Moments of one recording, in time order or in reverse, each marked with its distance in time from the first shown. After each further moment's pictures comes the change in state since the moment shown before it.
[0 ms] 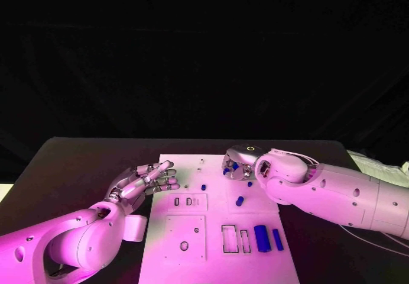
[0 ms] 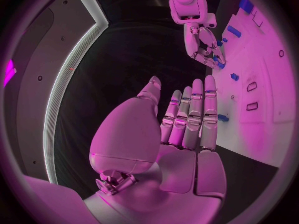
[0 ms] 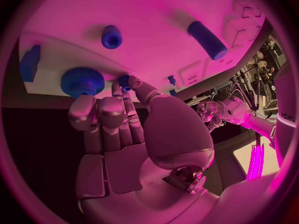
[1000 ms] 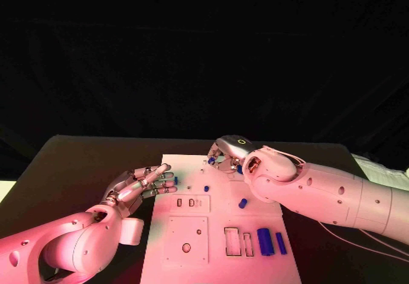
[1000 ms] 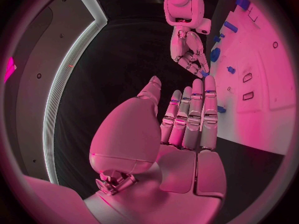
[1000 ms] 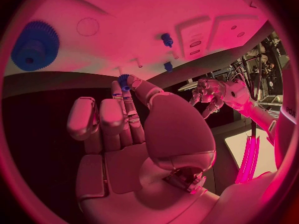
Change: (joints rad) left arm 0.001 -0.005 0.000 -0.003 0.001 0.005 -0.011; left_hand 0.000 0.000 0.003 -0.003 0.000 0.000 0.000 0.000 0.000 0.000 0.000 -0.004 0.000 0.000 0.000 0.000 0.004 0.000 0.000 0.000 -0.004 0.000; right arm -0.006 0.071 0.039 -0.014 0.020 -0.181 0.000; right_hand 0.019 -0.019 0.094 0.017 0.021 0.045 -0.006 0.003 0.010 0.053 -0.011 0.000 -0.001 0.000 0.000 0.062 0.054 -0.016 0.038 -0.009 0.054 0.082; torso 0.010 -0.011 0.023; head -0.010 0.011
